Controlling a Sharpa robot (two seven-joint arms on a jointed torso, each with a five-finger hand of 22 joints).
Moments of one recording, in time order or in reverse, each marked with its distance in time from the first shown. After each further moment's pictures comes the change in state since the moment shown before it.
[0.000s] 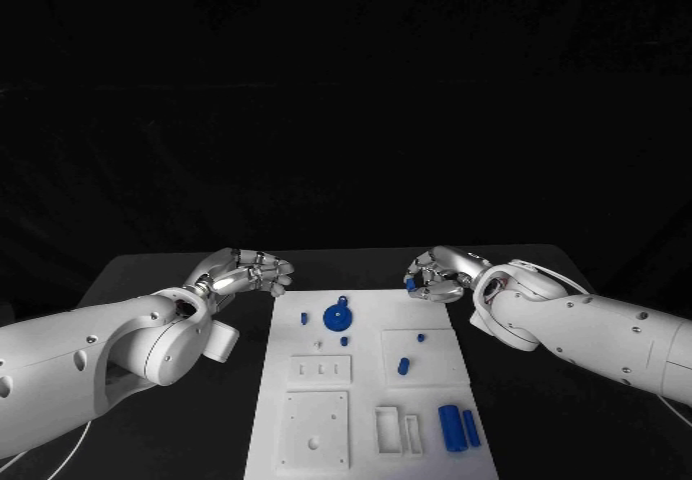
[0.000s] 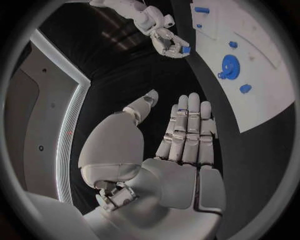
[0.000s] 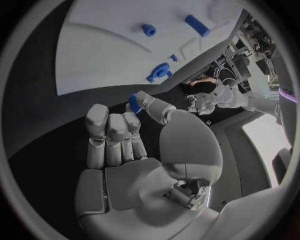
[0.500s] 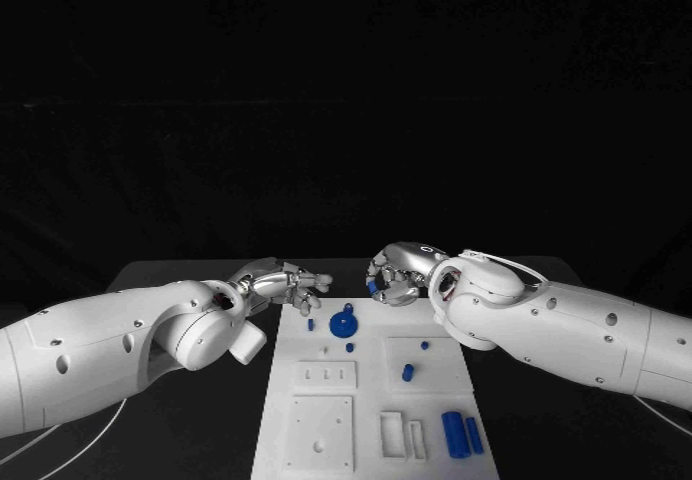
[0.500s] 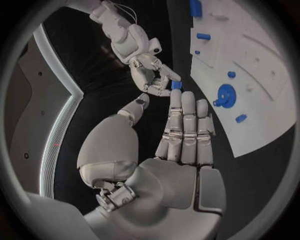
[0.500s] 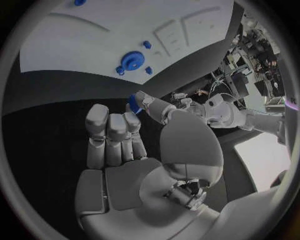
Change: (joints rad) left arm 0.023 0.094 0.001 -0.051 -0.071 0.151 -0.213; left_hand -0.110 -0.055 -0.030 0.076 -0.011 0.048 -0.020 -0.016 -0.018 0.123 -0.059 0.071 0.100 0.049 -0.070 0.186 0.096 0.000 0.076 -0.070 0.101 0.000; right arm 0.057 0.115 0.000 0.156 -0.209 0.083 -0.263; right_hand 0.004 -0.015 0.039 0.005 -0.001 0.002 -0.002 0.000 0.000 0.001 -0.001 0.000 -0.005 0.000 0.000 -0.005 0.000 0.000 -0.001 -0.002 0.000 0.000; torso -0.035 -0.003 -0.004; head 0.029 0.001
